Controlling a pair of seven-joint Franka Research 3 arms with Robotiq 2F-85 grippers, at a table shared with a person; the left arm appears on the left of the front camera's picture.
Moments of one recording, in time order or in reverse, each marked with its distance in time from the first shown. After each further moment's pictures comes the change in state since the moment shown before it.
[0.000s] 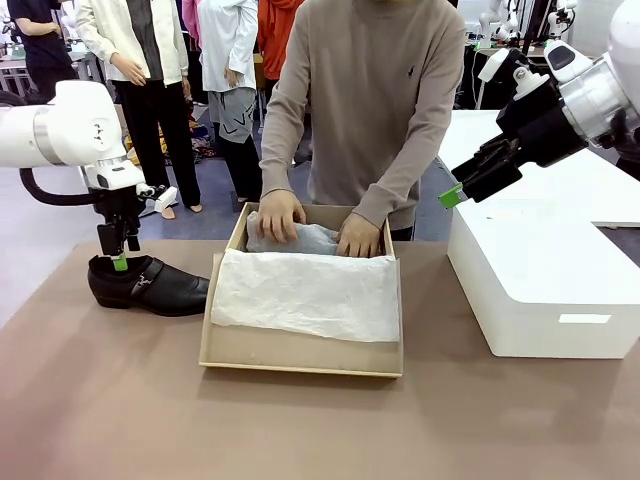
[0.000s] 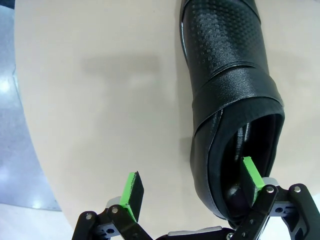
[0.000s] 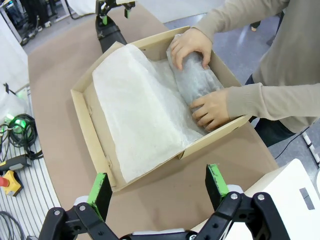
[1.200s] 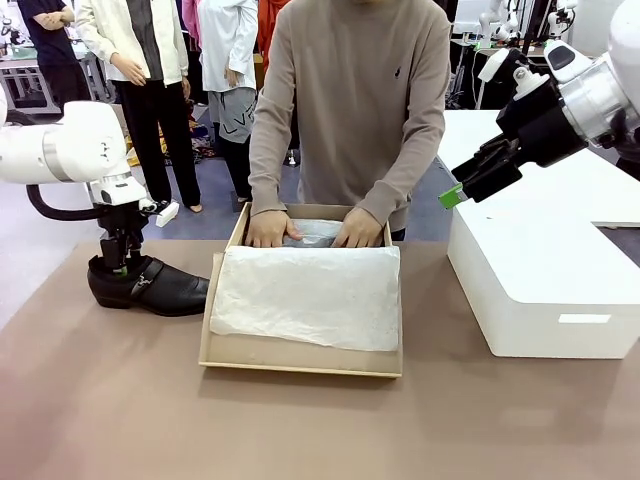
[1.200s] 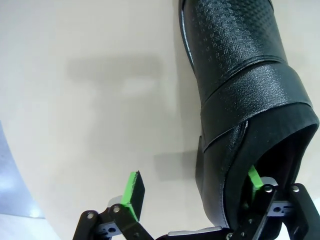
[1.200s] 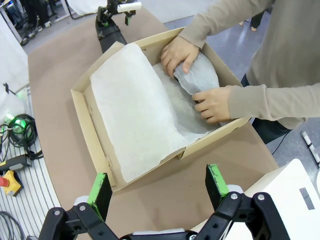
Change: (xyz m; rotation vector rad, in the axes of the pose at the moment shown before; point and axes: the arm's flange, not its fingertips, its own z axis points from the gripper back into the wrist) left arm -0.005 0.011 -0.034 -0.038 -0.002 -0.027; right arm 0.000 0.000 0.000 0.000 0.000 0.000
